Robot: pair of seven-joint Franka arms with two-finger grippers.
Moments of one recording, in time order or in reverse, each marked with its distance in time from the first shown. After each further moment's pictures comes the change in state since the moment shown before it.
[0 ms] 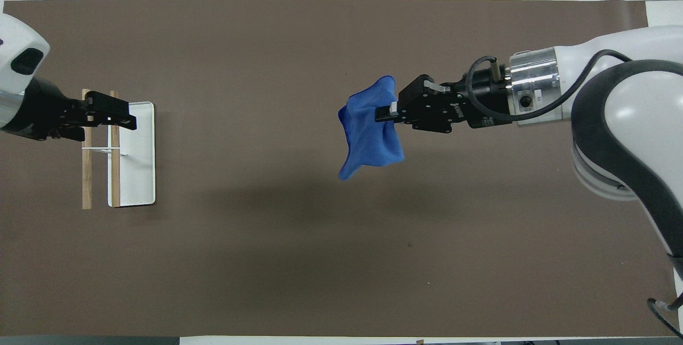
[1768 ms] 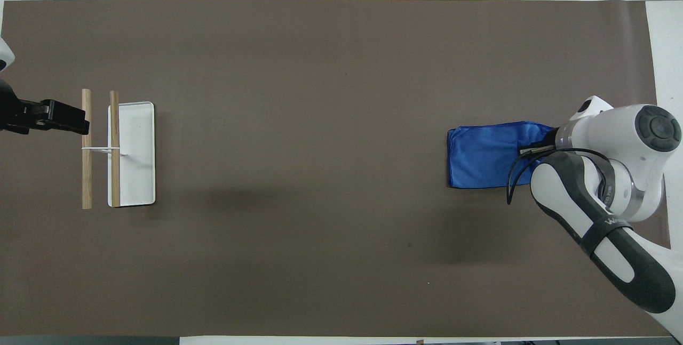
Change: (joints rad) left arm 0.064 -0.001 0.011 0.074 0.199 -0.068 0.258; right arm -0.207 0.090 -0.126 -0.430 -1.107 0.483 -0.359
